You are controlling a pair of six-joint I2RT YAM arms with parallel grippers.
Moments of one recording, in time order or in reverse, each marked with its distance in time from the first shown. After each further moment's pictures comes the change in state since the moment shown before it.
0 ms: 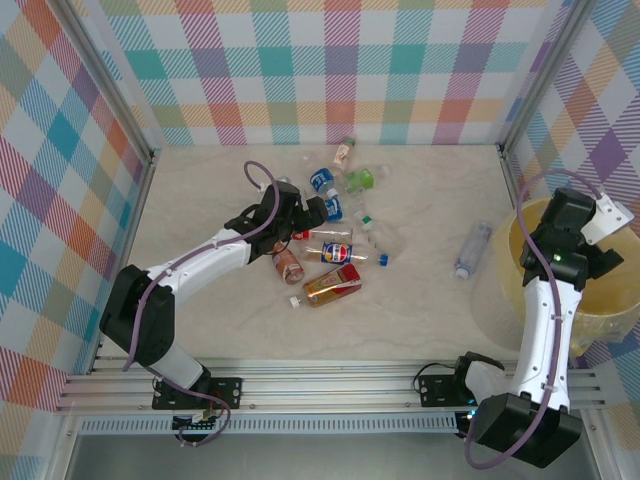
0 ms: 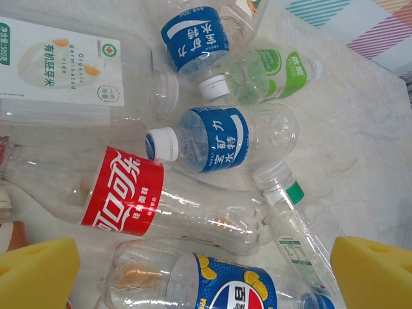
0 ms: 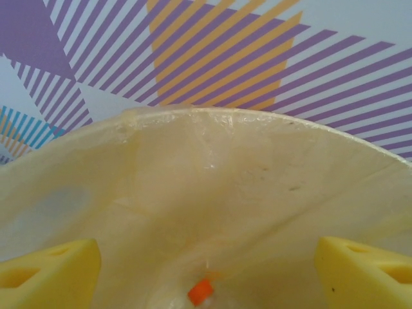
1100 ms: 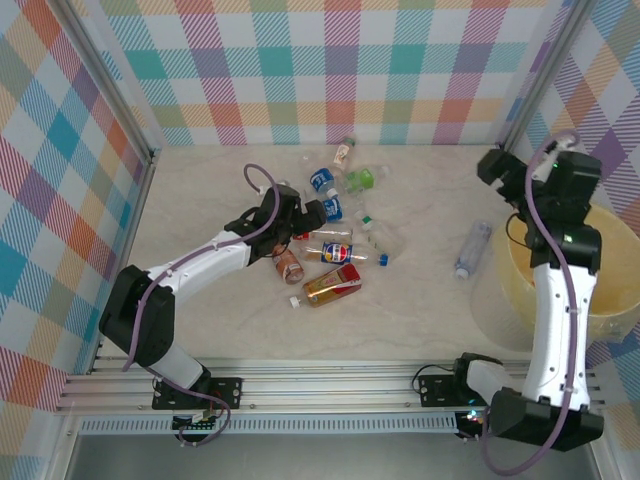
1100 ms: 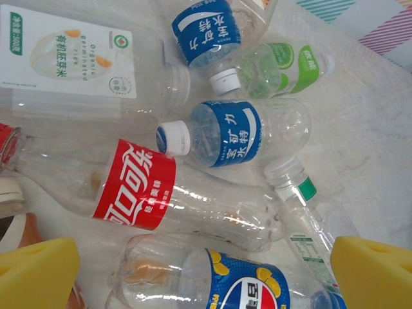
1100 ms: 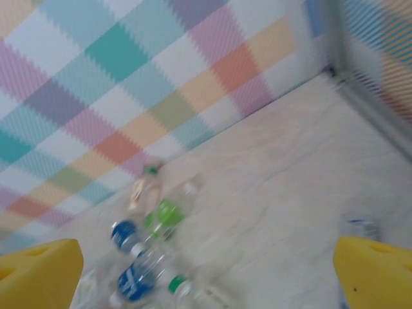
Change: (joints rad) left arm 0.002 -0.008 -0.033 0.003 -0.014 0.000; right arm 0.190 0.114 0.327 -0.084 -0.919 0.124
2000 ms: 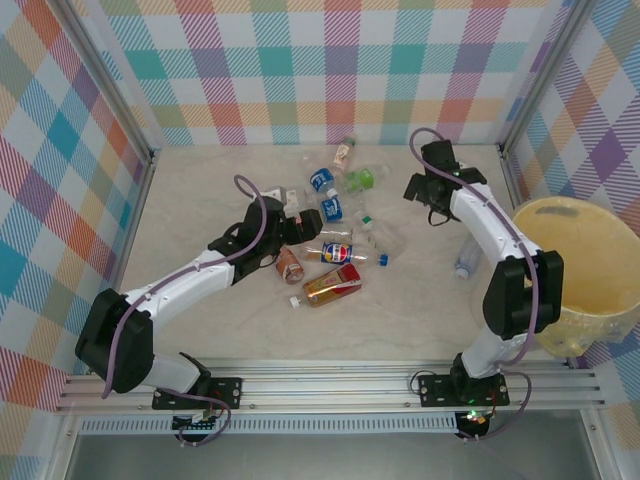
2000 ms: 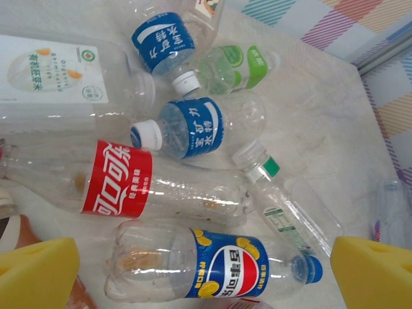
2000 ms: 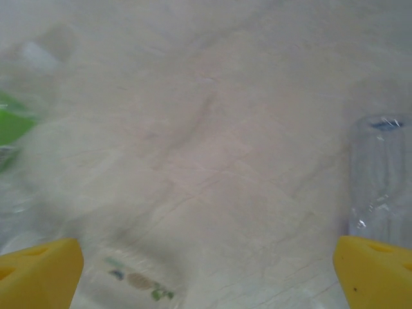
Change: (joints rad) left arm 0.008 -0.164 -0.175 0.148 0.077 0.106; right arm 0.397 0.601 0.036 -0.067 0.523 0.140
